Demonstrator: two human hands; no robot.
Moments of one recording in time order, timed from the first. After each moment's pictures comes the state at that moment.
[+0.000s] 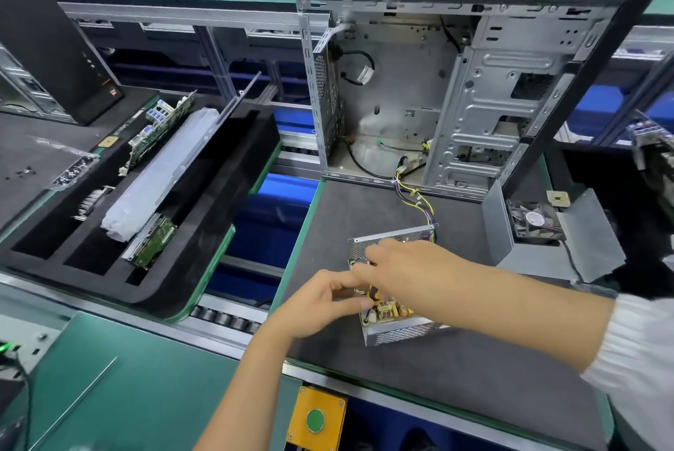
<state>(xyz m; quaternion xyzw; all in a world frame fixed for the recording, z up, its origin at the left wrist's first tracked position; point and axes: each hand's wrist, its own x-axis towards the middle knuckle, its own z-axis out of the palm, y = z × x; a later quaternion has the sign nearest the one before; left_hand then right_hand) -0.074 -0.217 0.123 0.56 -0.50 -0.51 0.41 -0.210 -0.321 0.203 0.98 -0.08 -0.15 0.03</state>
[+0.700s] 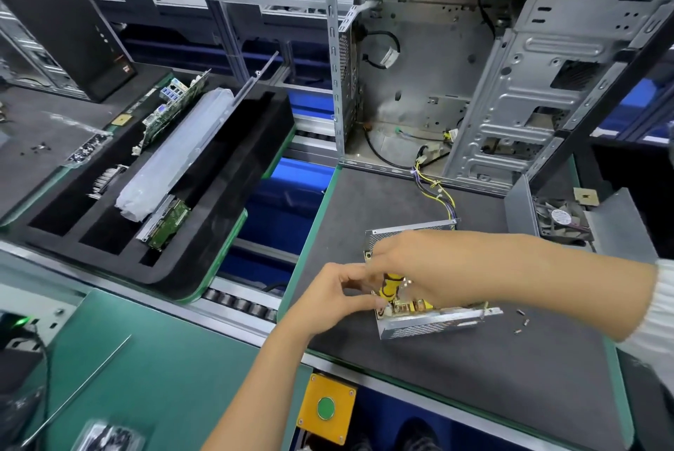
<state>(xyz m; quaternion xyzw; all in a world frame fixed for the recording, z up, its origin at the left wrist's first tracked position) -0.069 -0.214 0.101 0.59 -0.47 -0.46 0.46 -0.191 -0.338 0.211 0.97 -0.01 -0.23 -0.09</state>
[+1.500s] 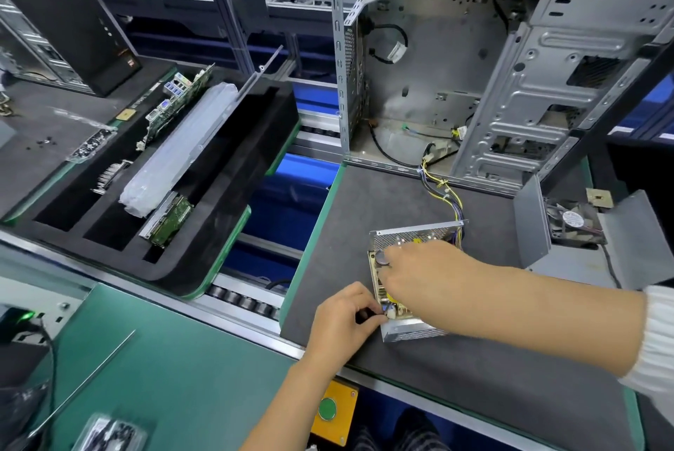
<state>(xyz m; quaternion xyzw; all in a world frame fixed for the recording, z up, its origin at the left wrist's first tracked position) -0.098 -0.202 0.037 0.75 -0.51 -0.22 0.35 -0.192 -0.319 0.203 0.97 -0.04 -0.24 0.08</state>
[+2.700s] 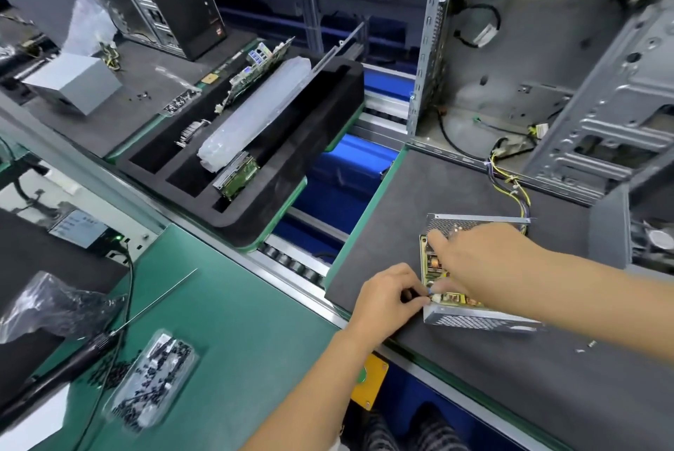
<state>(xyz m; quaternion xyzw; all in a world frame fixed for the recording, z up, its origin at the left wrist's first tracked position) -0.102 -0.196 0.038 0.76 -0.49 -0.23 0.36 -0.188 -0.316 0.191 0.97 -0.07 -0.20 0.13</state>
